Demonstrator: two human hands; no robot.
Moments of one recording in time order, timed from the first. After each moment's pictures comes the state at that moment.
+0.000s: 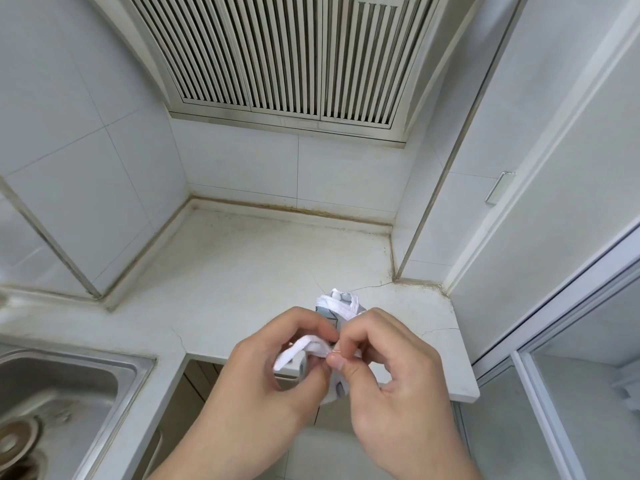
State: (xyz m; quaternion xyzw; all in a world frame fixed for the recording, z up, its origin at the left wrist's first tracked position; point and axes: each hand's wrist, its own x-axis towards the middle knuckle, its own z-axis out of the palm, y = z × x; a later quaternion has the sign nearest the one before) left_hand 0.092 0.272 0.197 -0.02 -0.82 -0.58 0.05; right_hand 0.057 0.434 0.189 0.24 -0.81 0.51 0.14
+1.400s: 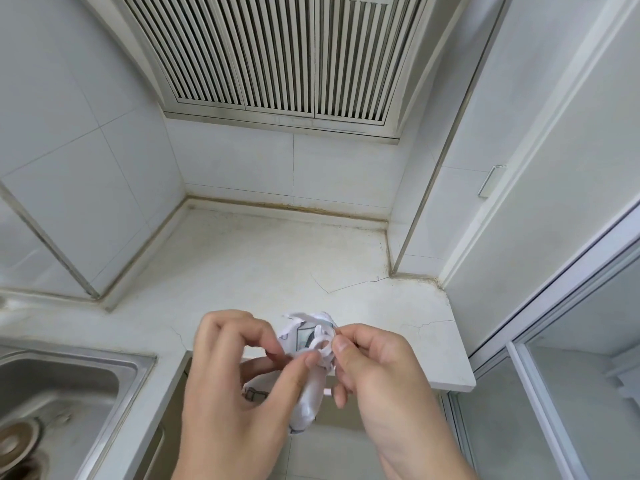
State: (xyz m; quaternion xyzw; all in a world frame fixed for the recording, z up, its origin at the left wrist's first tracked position) left_hand 0.113 0.278 0.172 0.01 -0.77 -0.56 0.32; right_hand 0.073 0.420 0.193 -0.02 -0.73 0.67 -0.14
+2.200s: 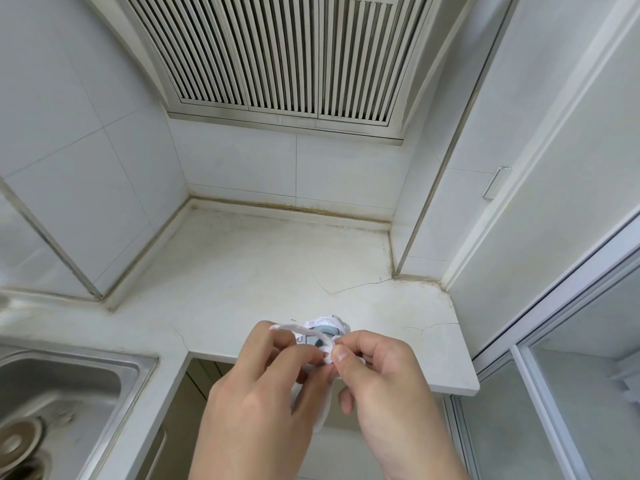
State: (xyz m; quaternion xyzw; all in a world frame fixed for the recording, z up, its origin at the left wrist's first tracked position) left_hand 0.103 0.284 0.169 -0.03 -0.88 -0.32 0.34; right_hand 0.073 0.420 0.195 -0.01 -0.76 0.63 -0.12
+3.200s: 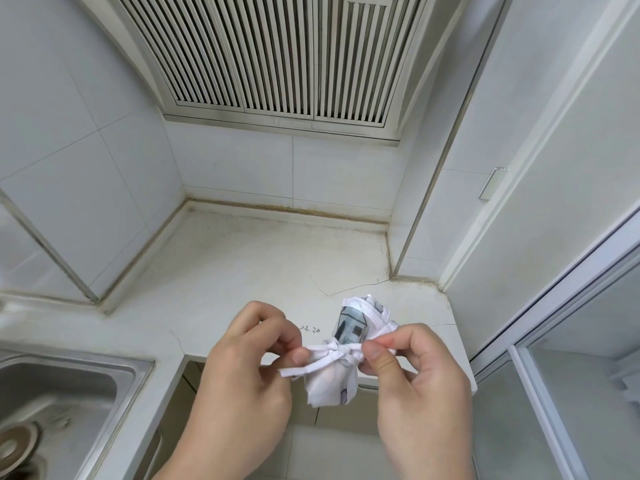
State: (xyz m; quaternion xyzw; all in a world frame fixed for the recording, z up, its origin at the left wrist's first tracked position) left_hand 0.088 0.267 0.173 0.00 -0.87 -0.47 0.17; right_hand 0.073 0.444 0.172 -0.04 -0.80 0.59 0.13
